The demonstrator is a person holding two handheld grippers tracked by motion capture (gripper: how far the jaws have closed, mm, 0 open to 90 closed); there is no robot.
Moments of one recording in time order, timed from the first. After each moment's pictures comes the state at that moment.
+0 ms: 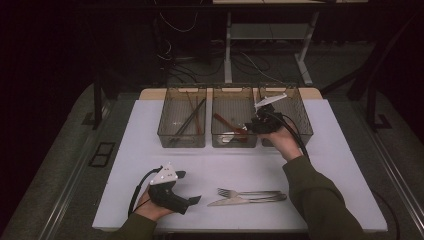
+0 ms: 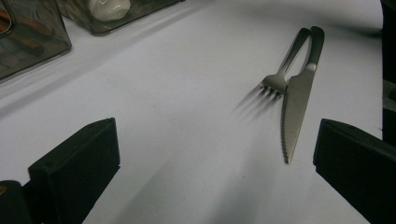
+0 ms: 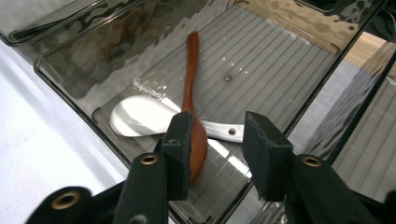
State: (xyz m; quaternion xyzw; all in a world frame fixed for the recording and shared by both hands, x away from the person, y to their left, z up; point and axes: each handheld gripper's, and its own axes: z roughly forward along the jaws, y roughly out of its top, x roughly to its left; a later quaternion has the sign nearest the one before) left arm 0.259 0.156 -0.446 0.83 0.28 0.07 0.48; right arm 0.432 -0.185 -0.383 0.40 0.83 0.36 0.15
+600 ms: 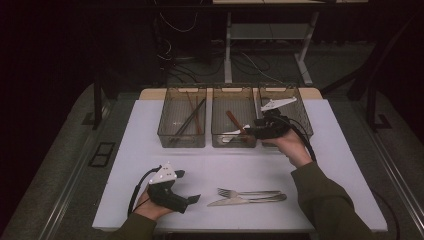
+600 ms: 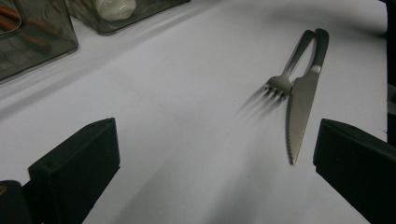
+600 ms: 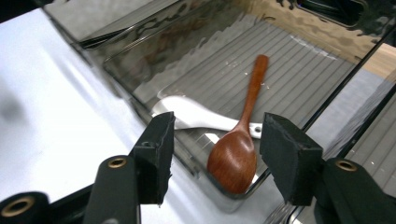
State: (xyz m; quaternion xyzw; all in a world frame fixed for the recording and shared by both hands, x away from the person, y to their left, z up) left arm 0.261 0.159 -0.446 0.83 0.29 0.07 0.48; right arm 0.407 -0.198 -0.373 0.37 0.83 0.41 0.12
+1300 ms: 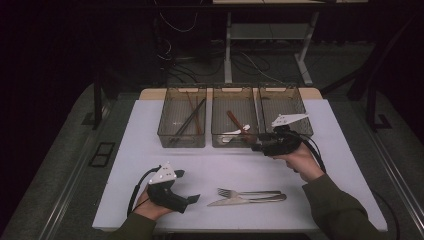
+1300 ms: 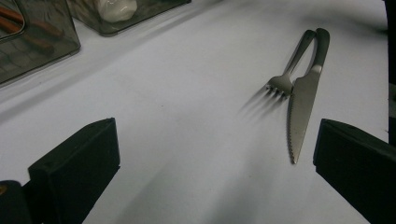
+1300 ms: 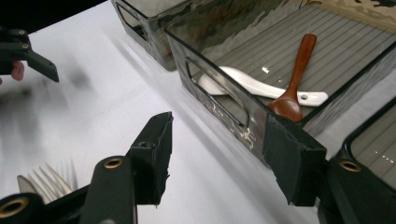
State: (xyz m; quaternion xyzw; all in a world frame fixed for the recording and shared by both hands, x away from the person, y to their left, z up) left arm 0.261 0.159 -0.445 0.83 0.28 0.08 0.48; right arm 0.368 -0.221 -0.389 0.34 0.83 0.45 0.06
